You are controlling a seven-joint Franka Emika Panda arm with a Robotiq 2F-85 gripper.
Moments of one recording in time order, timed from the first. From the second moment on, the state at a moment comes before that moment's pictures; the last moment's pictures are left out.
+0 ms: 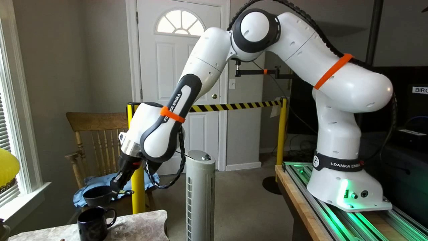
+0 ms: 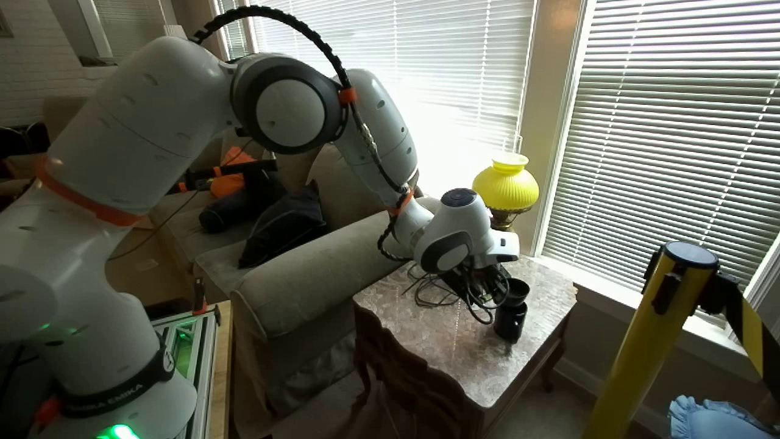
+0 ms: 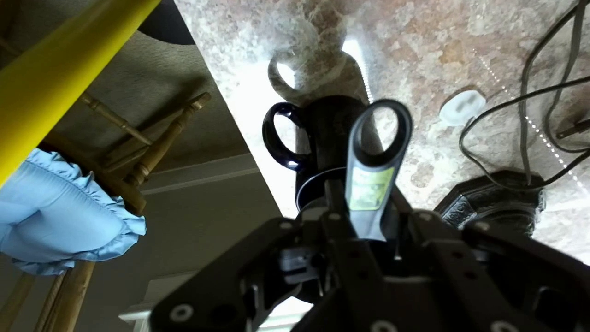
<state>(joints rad) -0.01 0.82 0.05 -1.82 -0.03 3.09 -0.06</state>
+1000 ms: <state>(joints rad) 0.02 0.96 0.05 -1.69 -0.03 3.10 -0.05</state>
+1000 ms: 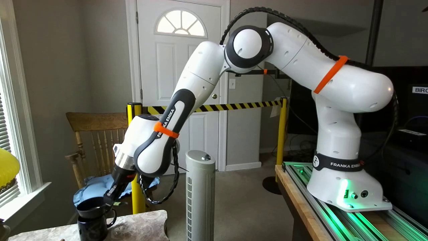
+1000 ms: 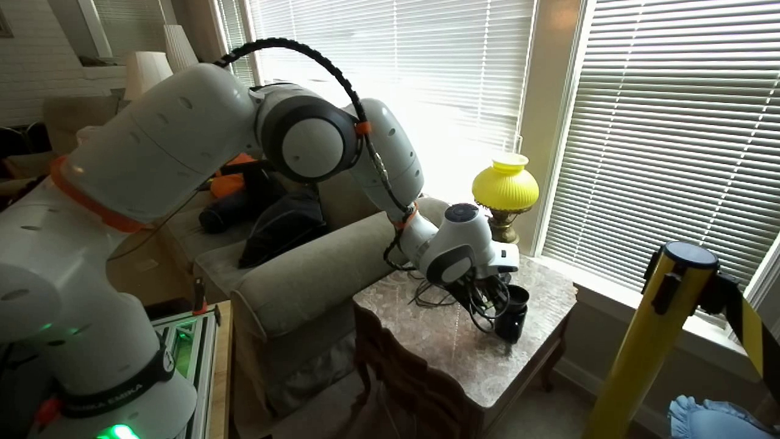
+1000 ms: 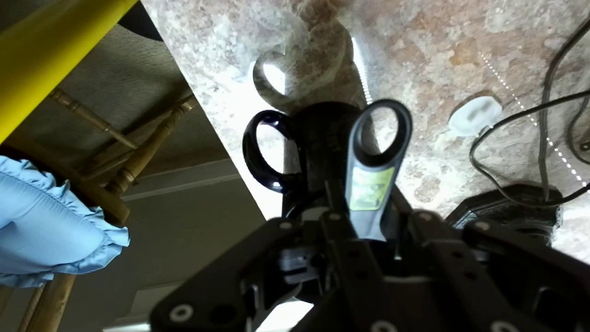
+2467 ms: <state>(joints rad) 0.04 0.91 0.05 -1.68 -0.03 3.14 -0.05</state>
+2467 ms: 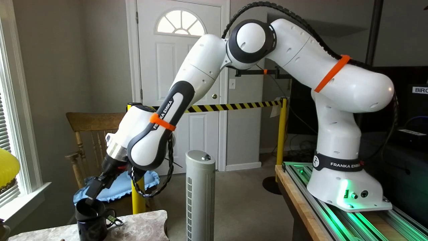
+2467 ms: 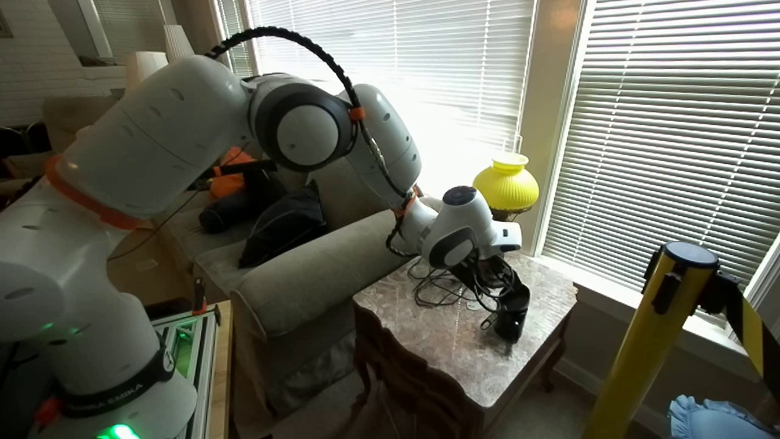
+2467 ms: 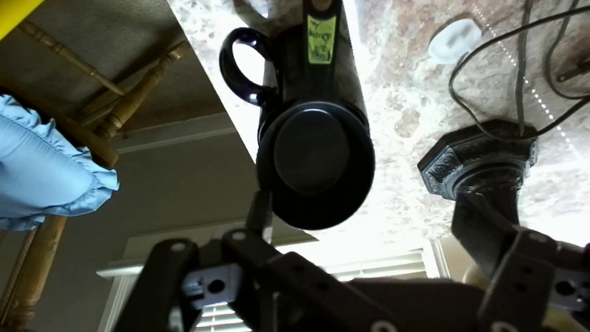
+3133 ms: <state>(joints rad) -0.01 0.51 0.14 -1.83 0.04 2.43 -0.02</state>
